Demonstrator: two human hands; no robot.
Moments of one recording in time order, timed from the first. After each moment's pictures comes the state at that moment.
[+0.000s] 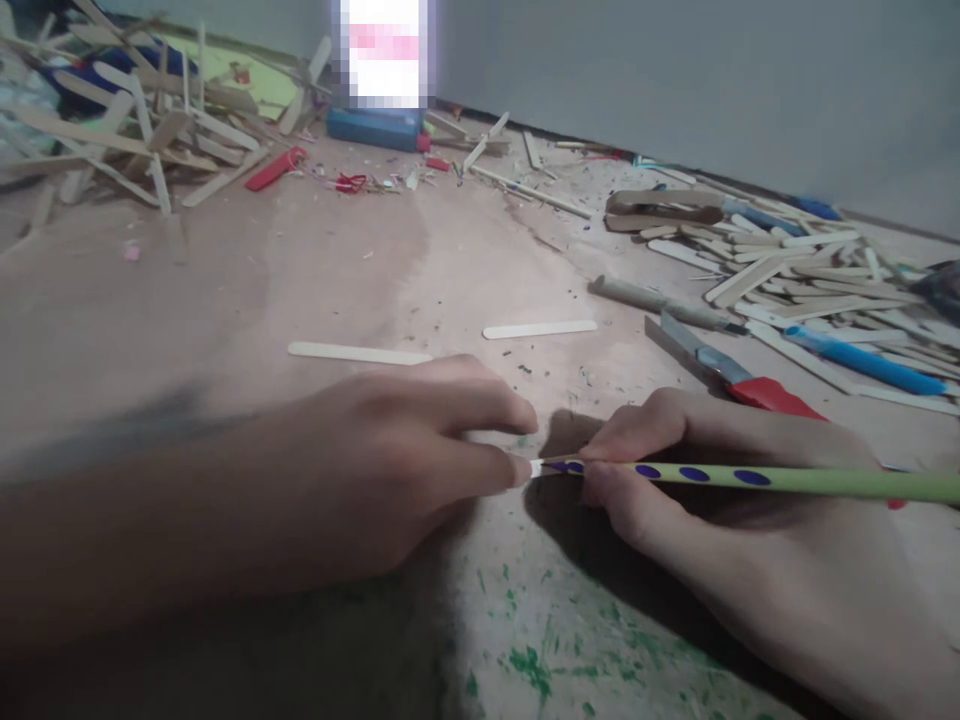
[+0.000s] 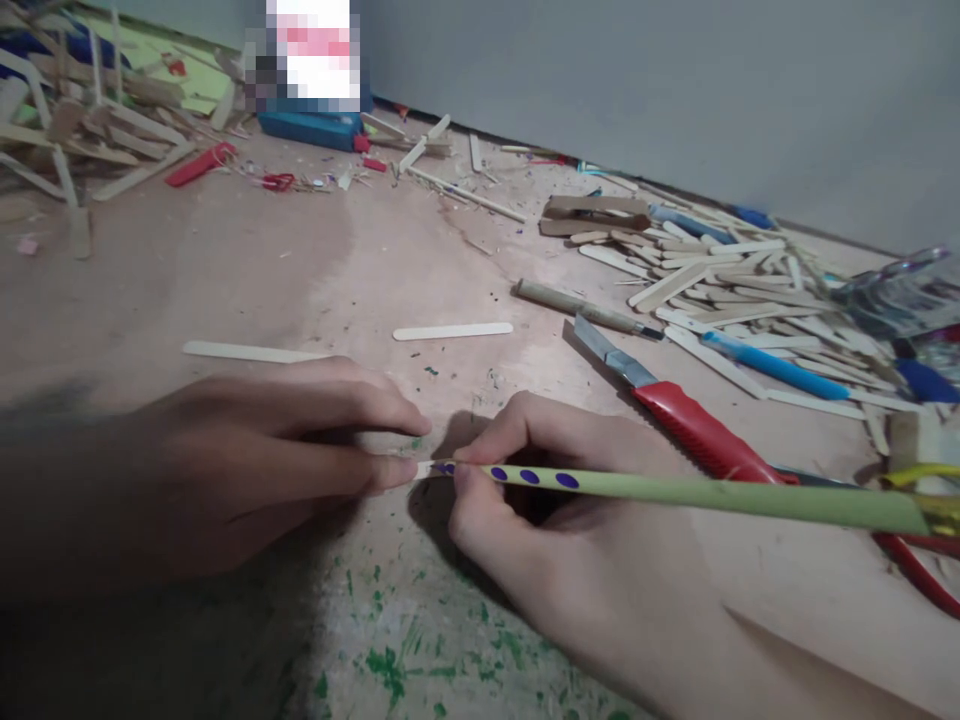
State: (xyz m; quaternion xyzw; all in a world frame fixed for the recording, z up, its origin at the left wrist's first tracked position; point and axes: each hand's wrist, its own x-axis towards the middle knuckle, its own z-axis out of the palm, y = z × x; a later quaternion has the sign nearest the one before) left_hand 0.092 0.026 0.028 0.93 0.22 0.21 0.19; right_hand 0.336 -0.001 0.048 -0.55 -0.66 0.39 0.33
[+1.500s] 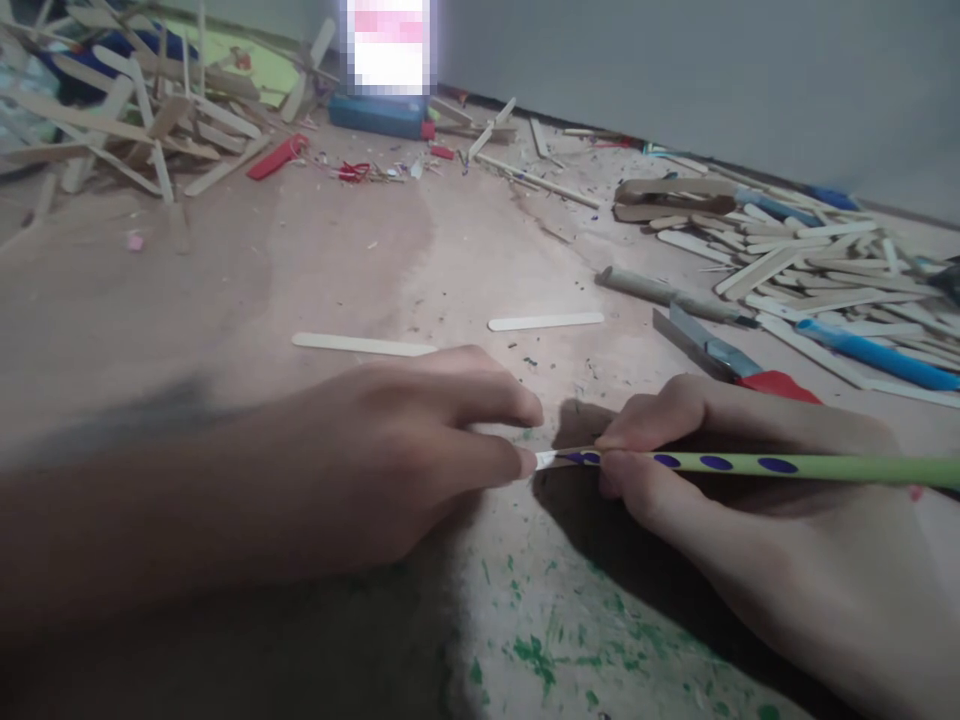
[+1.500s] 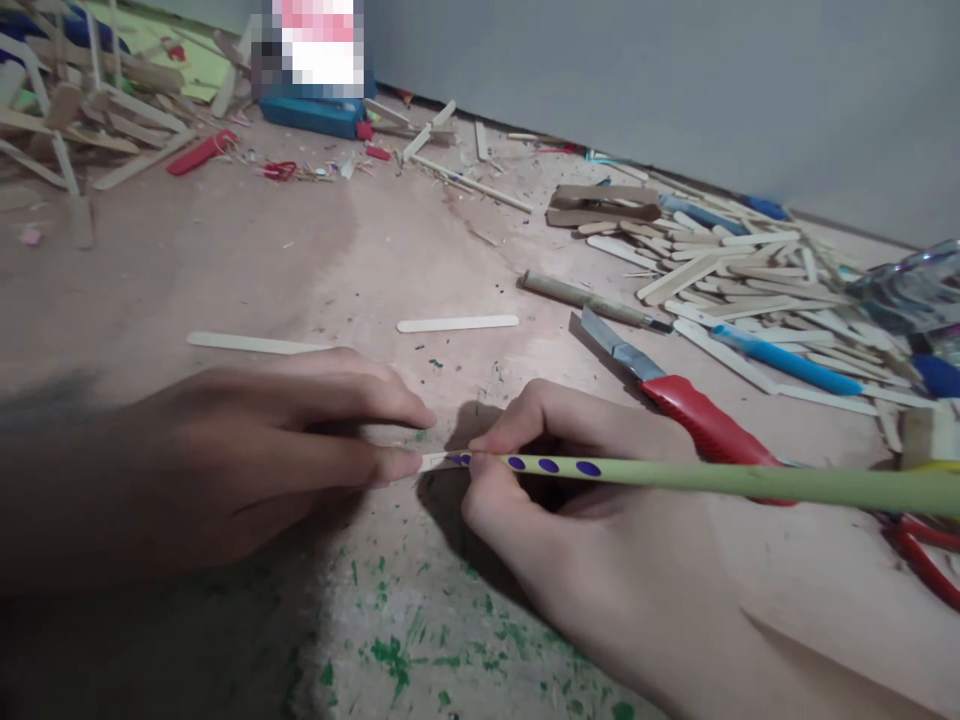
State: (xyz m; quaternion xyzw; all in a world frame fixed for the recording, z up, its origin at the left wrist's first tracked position) left_hand 0.093 0.024 0.032 0.94 0.22 0.20 0.17; right_hand 0.337 -0.005 0.041 -0.56 -0.65 0.36 0.36
